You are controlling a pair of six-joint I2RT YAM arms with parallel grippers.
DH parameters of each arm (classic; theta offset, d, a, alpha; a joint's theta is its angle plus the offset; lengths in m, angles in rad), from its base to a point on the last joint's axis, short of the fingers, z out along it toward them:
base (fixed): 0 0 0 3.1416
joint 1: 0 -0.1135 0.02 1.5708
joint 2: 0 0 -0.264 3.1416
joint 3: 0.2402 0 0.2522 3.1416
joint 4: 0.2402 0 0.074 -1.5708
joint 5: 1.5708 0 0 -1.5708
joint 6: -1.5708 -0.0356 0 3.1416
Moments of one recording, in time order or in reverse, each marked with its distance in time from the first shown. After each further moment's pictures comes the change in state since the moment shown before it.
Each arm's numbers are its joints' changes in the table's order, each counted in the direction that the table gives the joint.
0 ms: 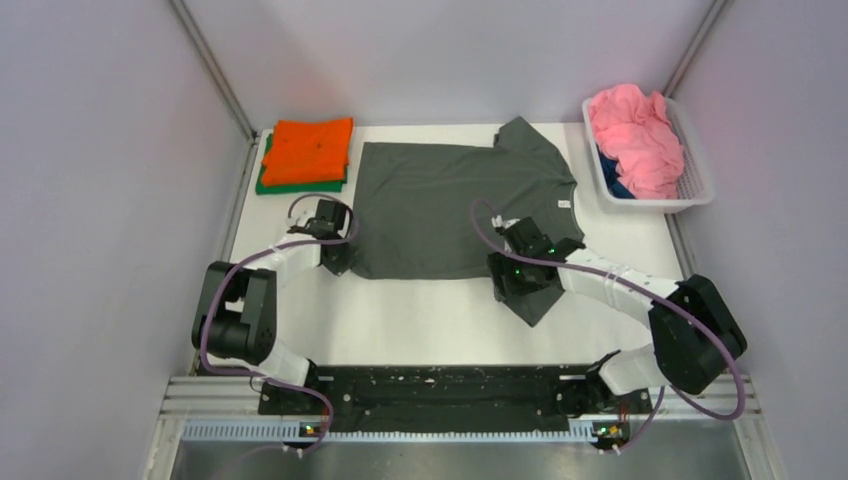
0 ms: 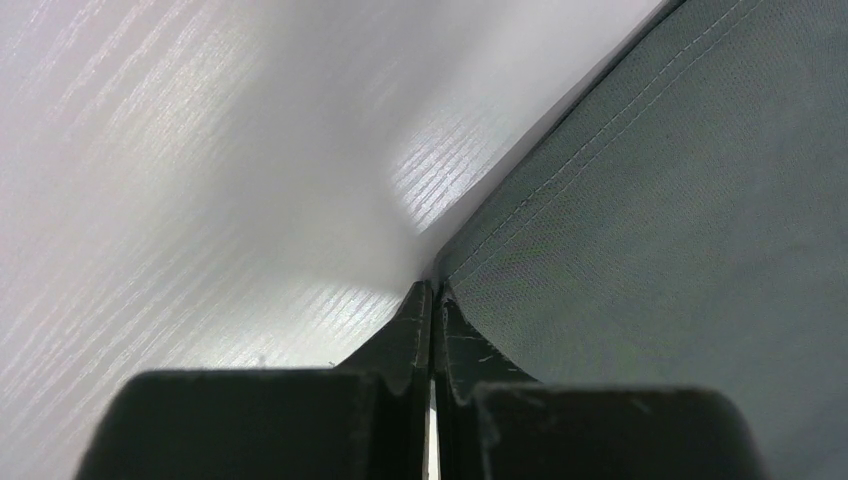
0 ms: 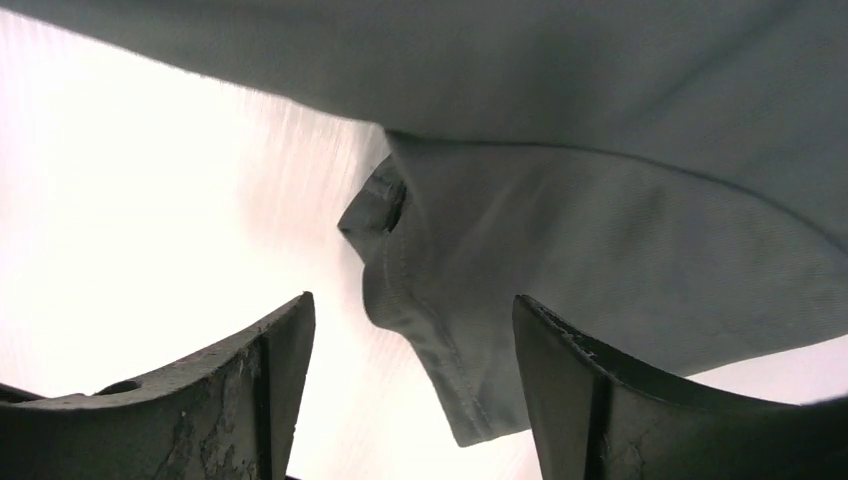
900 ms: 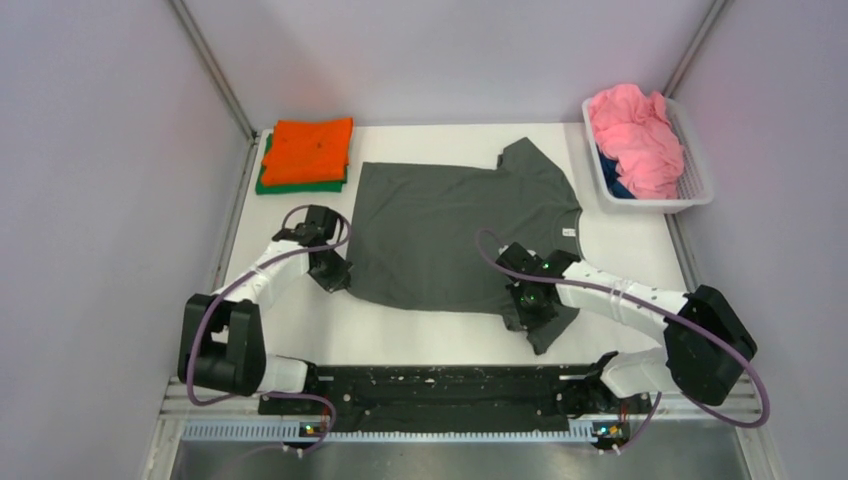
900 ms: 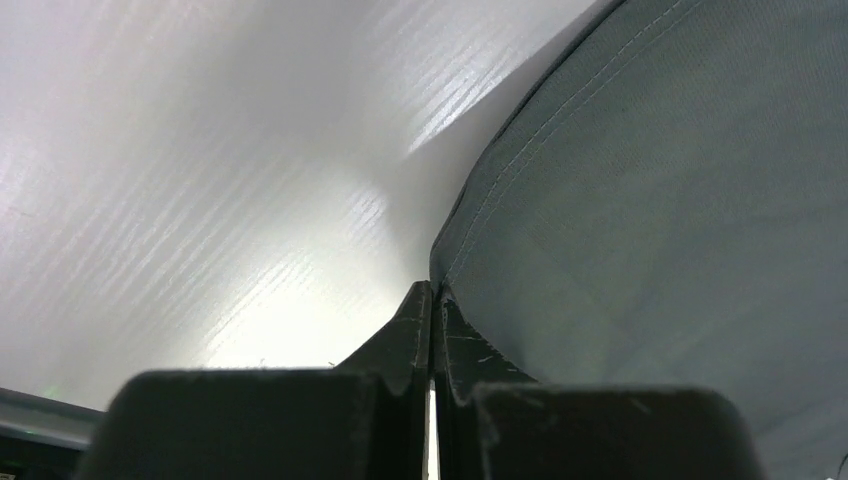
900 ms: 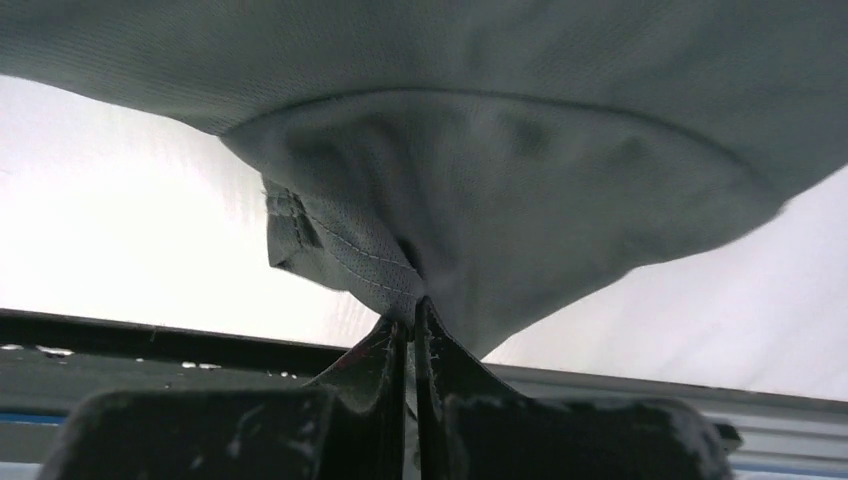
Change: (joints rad) left arm -0.018 -0.171 0.003 0.328 0.093 -0.021; right arm -0.171 -0.062 -0.048 0.354 0.072 -0.253
